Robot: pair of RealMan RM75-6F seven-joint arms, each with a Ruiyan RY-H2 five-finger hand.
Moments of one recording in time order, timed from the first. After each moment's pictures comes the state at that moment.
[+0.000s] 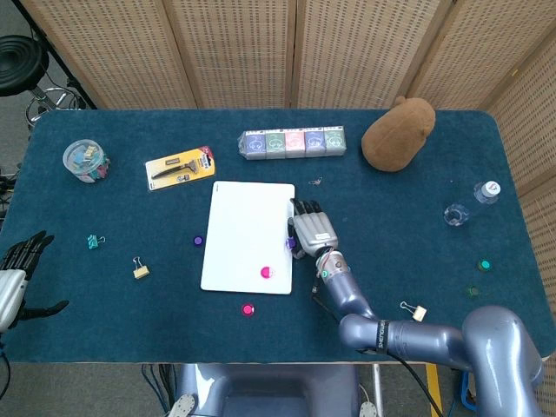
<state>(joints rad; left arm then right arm) -0.15 -1.05 -0.01 -1.57 1.49 1.35 -0.29 1.07 -1.71 0.27 -1.40 -0.48 0.92 -0.64</state>
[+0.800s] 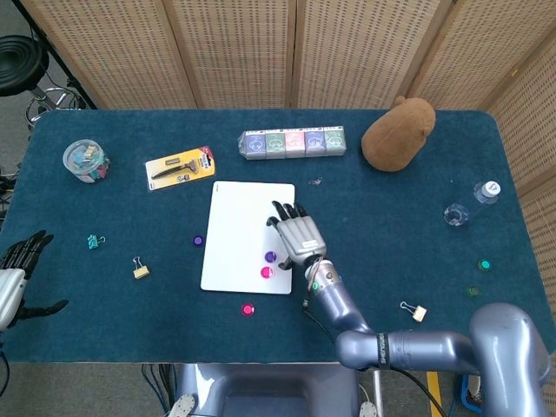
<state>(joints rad) -0.16 -1.05 -0.02 -1.57 1.48 1.34 -0.29 1.05 -1.62 0.27 -1.64 -0.54 1.07 -0.67</state>
